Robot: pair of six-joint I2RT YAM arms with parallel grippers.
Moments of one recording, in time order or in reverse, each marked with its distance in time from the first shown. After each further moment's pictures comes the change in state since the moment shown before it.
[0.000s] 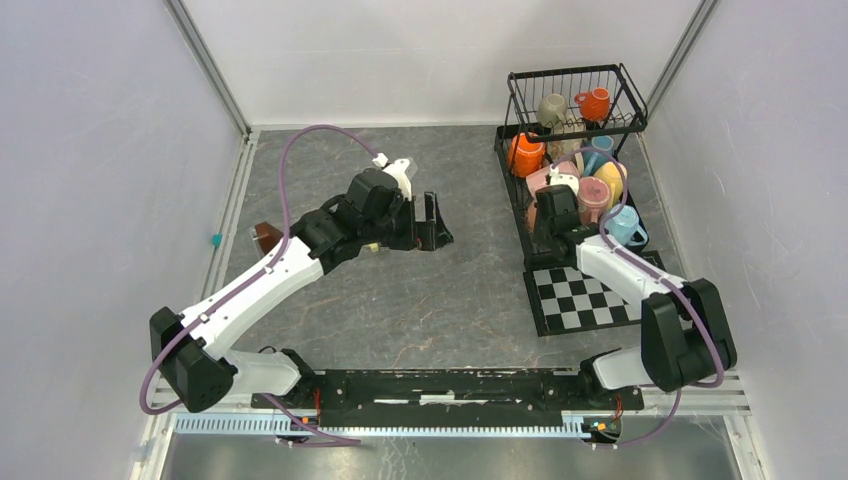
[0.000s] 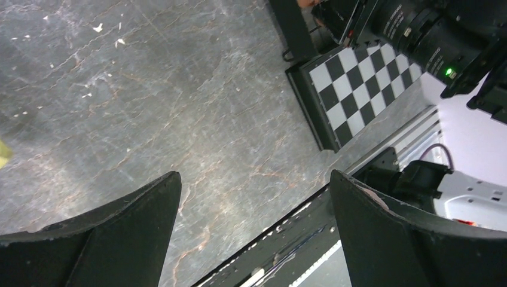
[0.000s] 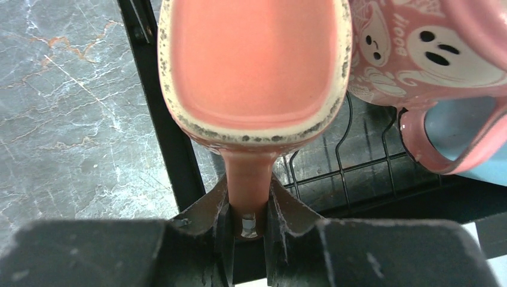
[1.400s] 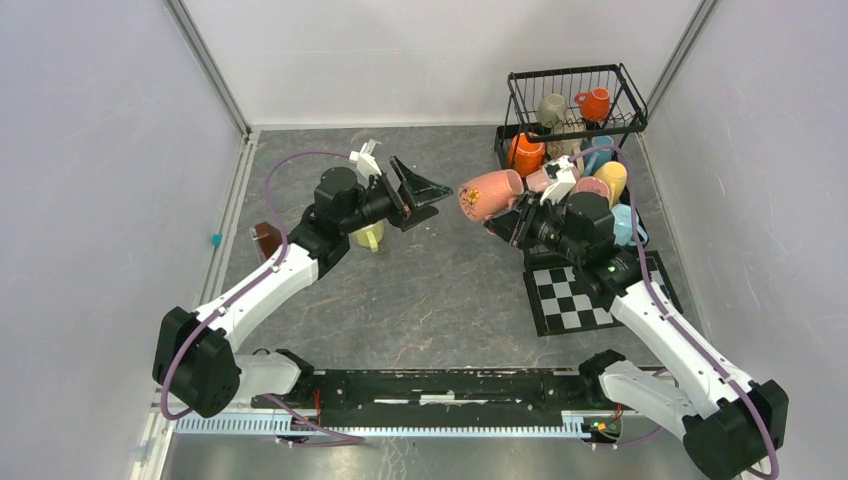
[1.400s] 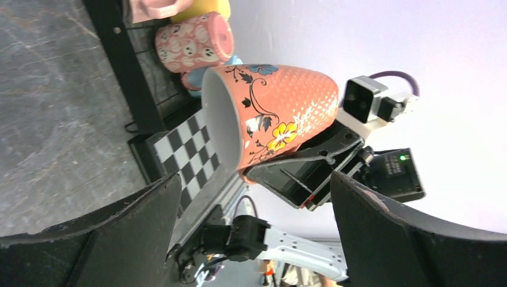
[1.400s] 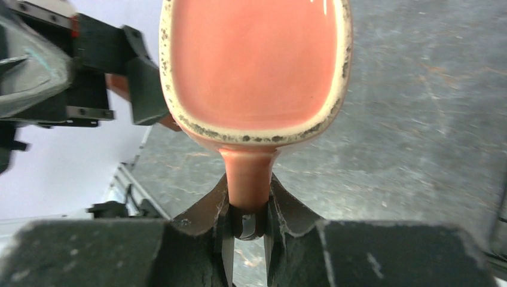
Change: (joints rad) left arm 0.206 -0.018 -0.288 0.745 0.357 -0.554; right arm 0.124 -0.463 -0.011 0.085 -0.618 0.248
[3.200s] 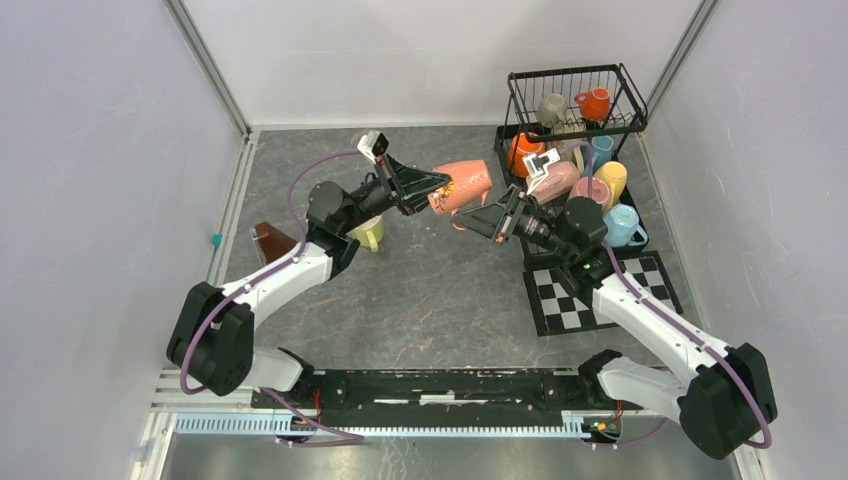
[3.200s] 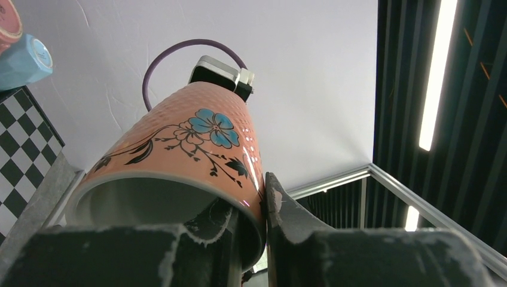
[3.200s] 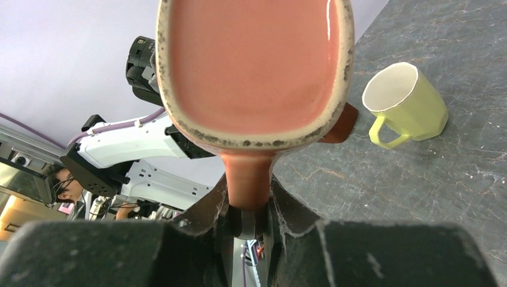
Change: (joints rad) left arm 0.007 0.117 -0.095 0.800 0.151 -0.607; right arm 0.074 0.128 -0.092 0.649 -0.313 0.375
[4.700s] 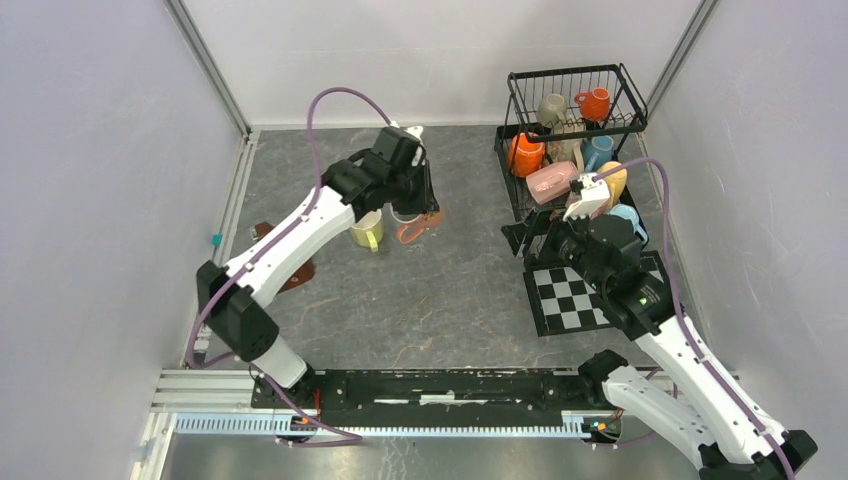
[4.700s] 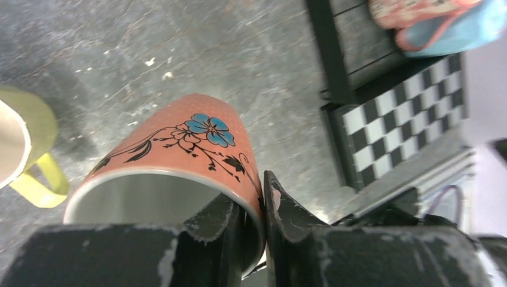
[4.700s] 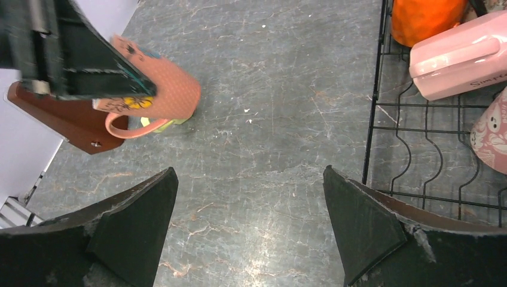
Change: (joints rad) left arm -0.131 0.184 0.731 -1.701 -0.541 1.161; right arm 0.004 -0.335 0.108 -0.841 0.638 -0.569
